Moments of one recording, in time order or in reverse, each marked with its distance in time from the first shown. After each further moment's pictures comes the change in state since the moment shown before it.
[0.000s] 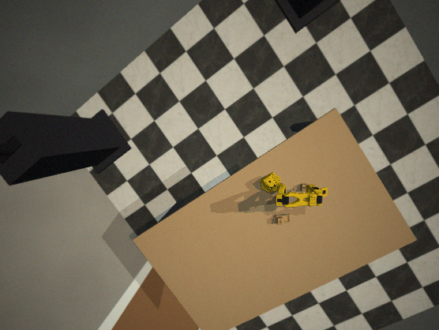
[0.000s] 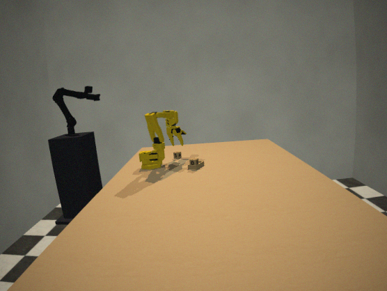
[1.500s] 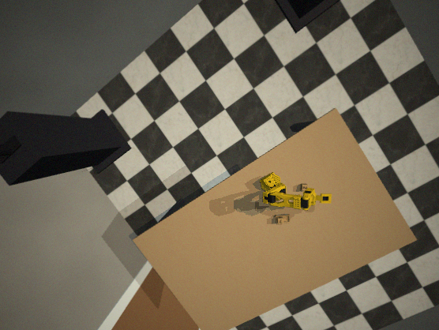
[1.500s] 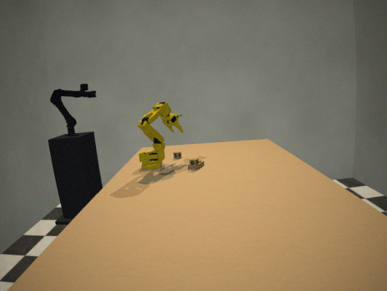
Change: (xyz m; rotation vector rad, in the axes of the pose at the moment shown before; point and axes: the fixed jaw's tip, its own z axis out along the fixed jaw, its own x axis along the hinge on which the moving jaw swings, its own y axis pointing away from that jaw) arm -0.009 0.000 -0.068 -0.023 -0.505 0.000
